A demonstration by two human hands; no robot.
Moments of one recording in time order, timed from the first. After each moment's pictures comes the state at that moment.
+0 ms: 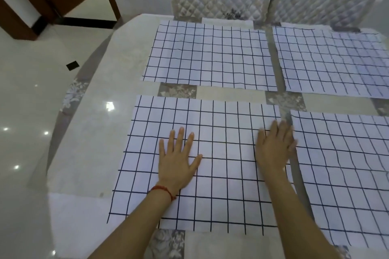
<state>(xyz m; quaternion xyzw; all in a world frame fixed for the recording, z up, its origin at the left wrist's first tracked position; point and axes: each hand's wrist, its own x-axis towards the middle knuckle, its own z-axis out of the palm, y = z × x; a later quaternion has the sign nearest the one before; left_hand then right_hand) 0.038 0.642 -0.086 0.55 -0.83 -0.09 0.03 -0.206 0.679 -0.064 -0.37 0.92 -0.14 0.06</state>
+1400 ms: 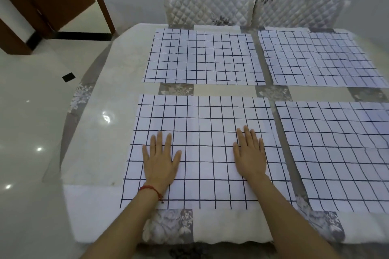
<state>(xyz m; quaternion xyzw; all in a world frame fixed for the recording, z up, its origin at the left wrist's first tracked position) 0.093 0.660 -0.078 0.60 -0.79 -0.14 0.03 -0.147 0.731 -0.073 -0.52 0.84 -0.08 0.11</state>
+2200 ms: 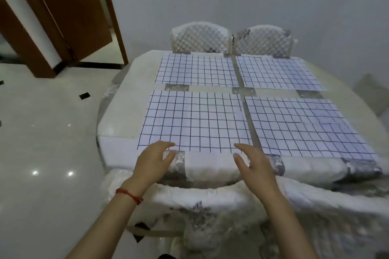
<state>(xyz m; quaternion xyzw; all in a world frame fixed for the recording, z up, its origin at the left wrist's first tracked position) 0.165 0.881 0.083 0.51 -0.79 -0.26 0.21 -0.060 0.995 0.102 -0.52 0.76 -0.35 0.17</state>
